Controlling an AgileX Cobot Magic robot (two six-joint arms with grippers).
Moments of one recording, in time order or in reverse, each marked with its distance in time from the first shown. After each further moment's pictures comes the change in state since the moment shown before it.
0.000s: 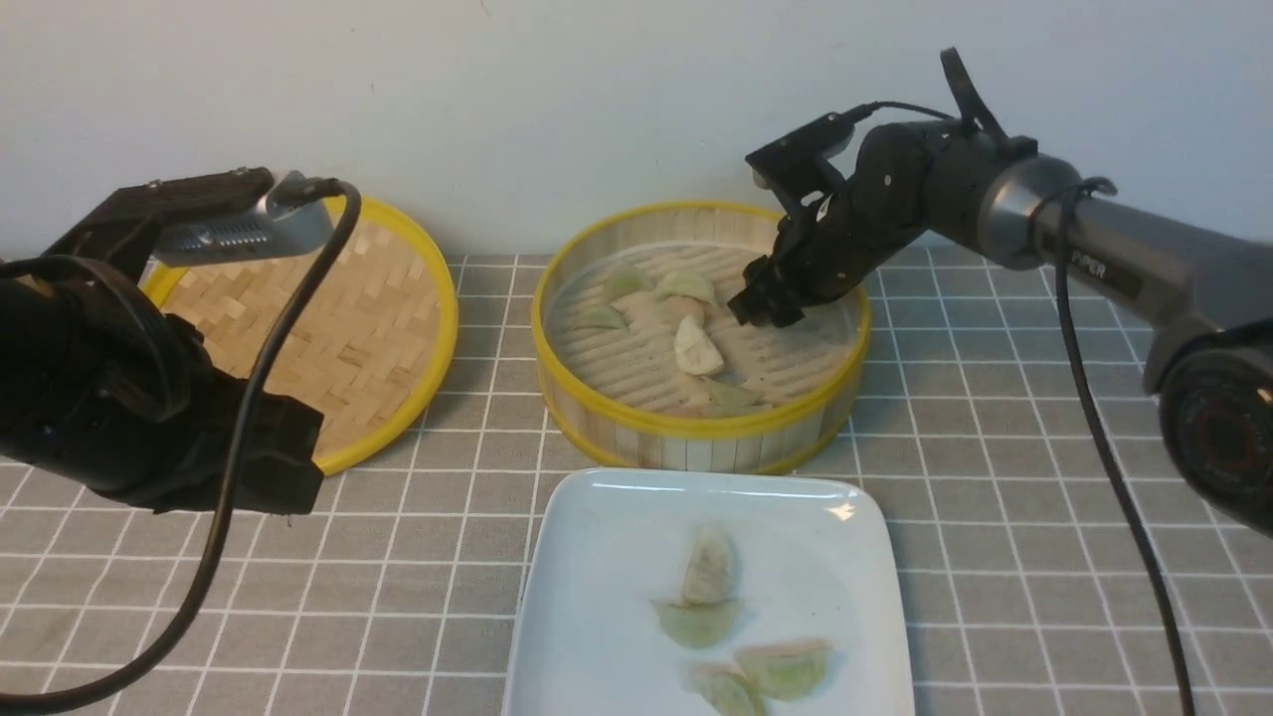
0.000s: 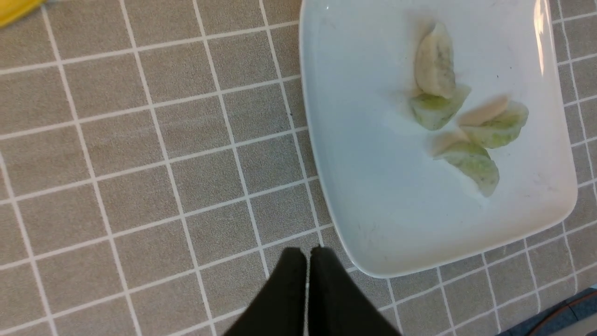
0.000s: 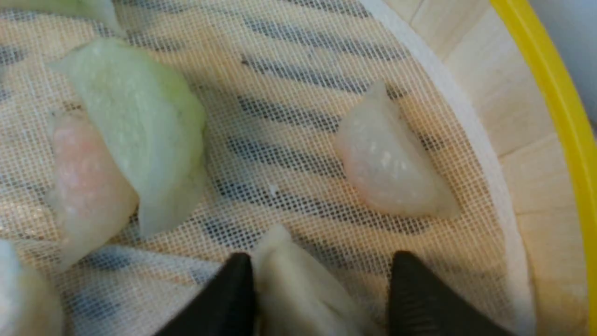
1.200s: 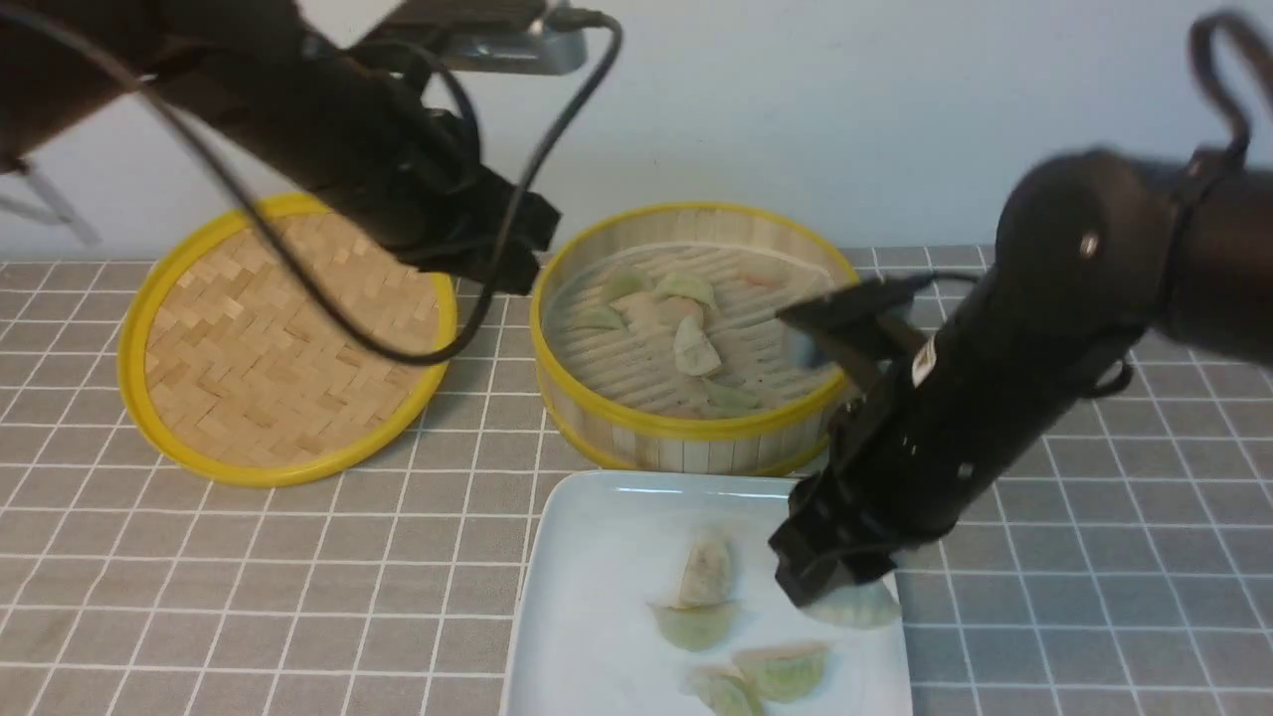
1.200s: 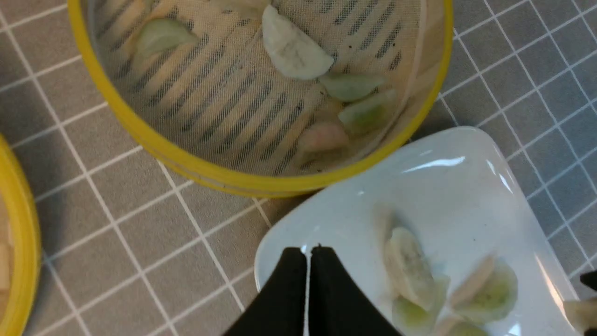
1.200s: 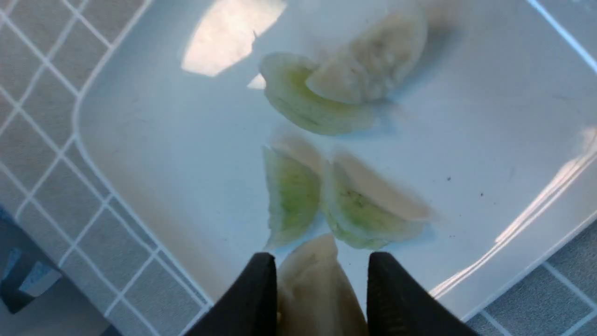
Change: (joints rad) right arm 0.193 -0.739 0.892 0.216 0.203 0.099; left arm -0.190 0.542 -0.603 0.013 -0.063 0.086
